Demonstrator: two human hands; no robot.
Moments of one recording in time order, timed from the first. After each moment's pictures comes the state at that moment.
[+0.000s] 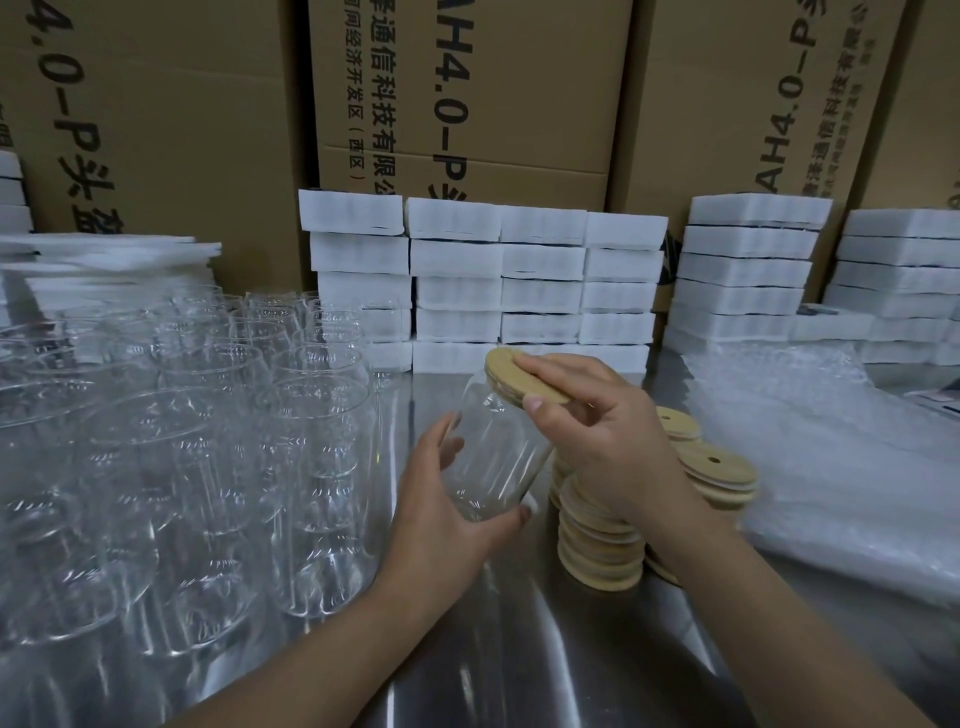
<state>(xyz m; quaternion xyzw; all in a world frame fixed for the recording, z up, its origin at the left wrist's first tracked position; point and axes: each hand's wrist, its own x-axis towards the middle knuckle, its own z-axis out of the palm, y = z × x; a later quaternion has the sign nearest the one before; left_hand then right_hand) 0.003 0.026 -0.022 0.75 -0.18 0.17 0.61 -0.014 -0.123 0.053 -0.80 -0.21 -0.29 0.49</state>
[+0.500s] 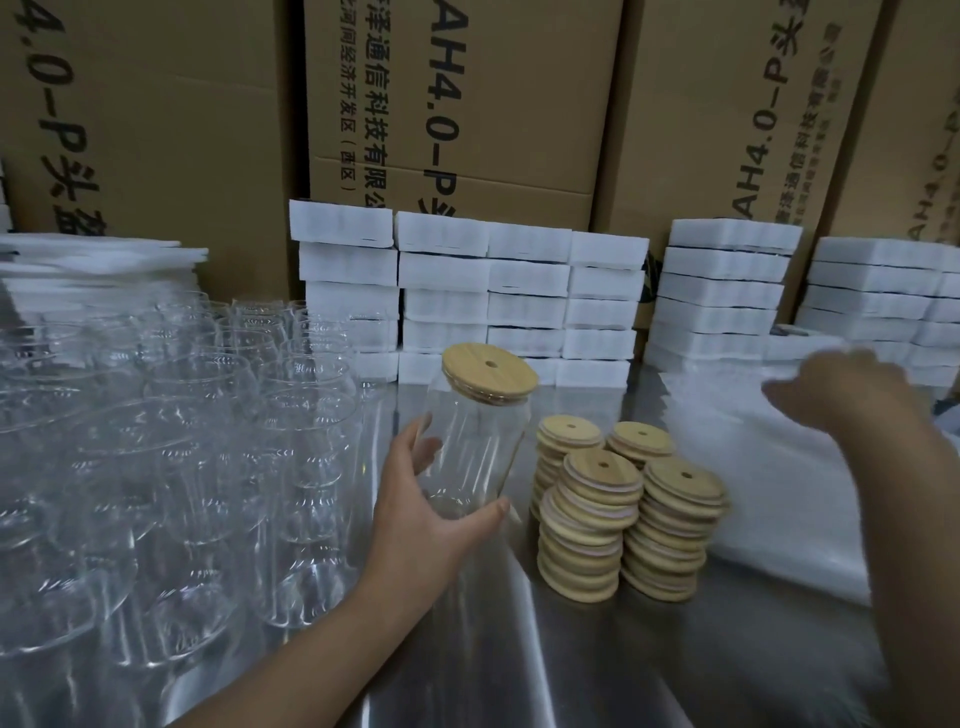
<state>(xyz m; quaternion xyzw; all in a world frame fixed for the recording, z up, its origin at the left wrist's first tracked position) 0.001 0.028 -0.015 0.71 -0.16 0.16 0.67 -0.020 -0.276 0.131 -0.93 0.33 -0.17 0.02</state>
